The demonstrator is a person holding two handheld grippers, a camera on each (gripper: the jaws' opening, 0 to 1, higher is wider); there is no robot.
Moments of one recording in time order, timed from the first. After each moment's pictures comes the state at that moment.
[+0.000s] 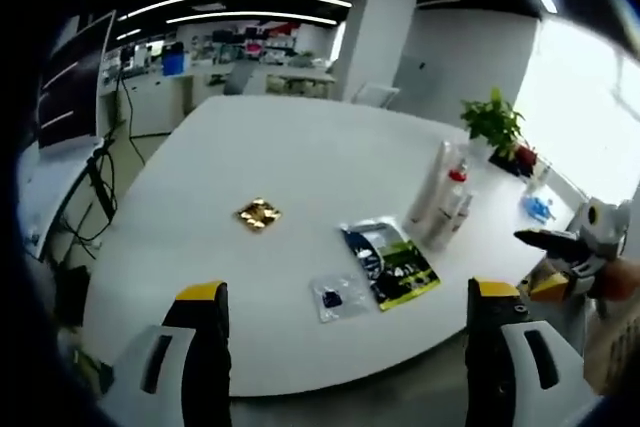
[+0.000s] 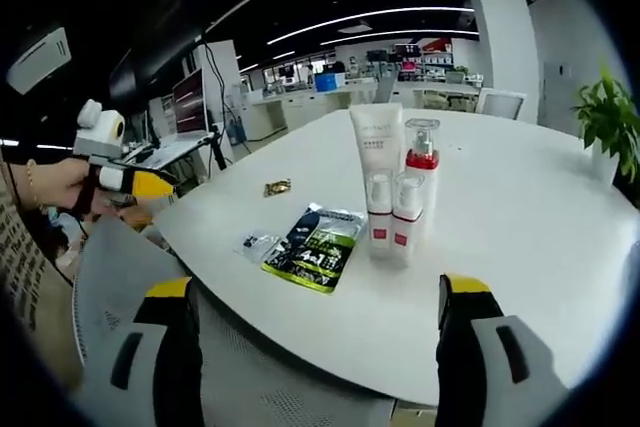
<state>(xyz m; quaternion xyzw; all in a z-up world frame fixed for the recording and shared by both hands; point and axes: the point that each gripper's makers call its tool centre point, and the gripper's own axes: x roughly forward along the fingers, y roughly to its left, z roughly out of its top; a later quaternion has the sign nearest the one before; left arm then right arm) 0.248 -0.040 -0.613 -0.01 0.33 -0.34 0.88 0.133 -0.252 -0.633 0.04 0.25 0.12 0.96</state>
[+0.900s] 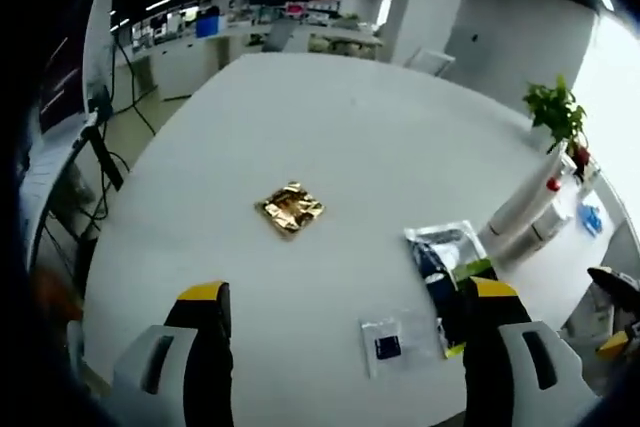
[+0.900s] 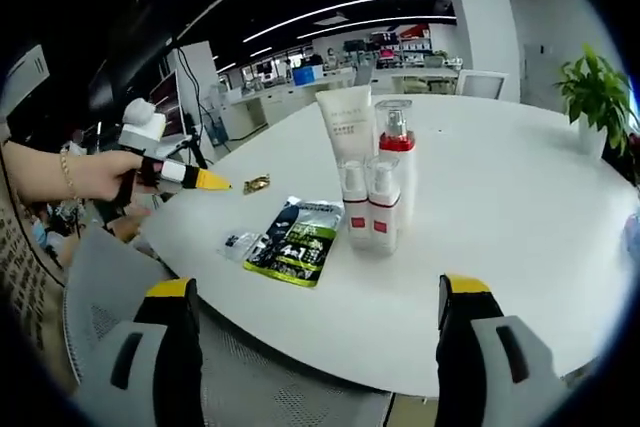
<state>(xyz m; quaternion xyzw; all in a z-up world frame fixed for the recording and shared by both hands) 0.345 -0.059 -0.675 0.04 0.40 -0.26 0.88 0.137 -0.268 -0.646 0.05 0.28 0.08 0.96</state>
